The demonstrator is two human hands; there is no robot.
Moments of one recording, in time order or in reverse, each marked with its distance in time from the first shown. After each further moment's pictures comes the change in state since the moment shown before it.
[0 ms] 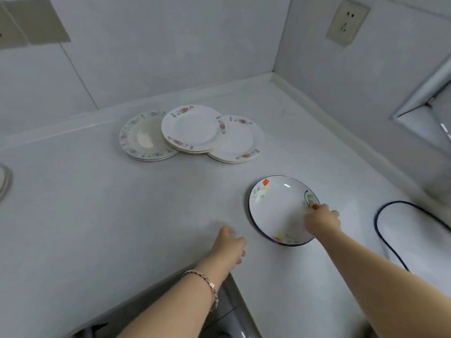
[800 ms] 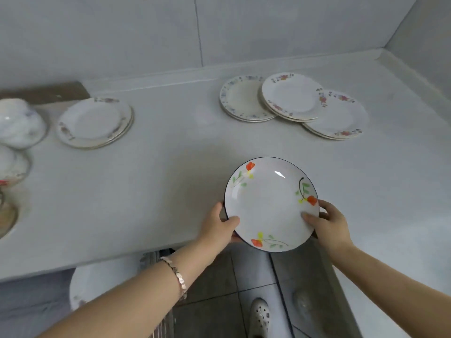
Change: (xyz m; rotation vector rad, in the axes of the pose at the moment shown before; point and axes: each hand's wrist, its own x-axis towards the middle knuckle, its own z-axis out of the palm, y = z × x) left_hand -0.059 -0.090 -0.187 -0.270 0.185 0.206; right_hand -0.165 -0.037 0.113 0.634 -0.407 -0.333
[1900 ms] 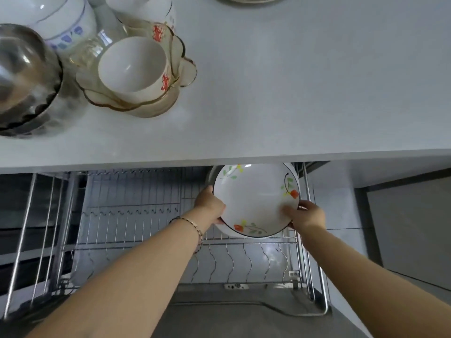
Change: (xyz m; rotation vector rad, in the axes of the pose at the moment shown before) left_hand 0.001 -0.245 -0.409 0.186 0.264 -0.466; right_hand -0.160 0.215 0.428 -0.249 -0.069 0.337
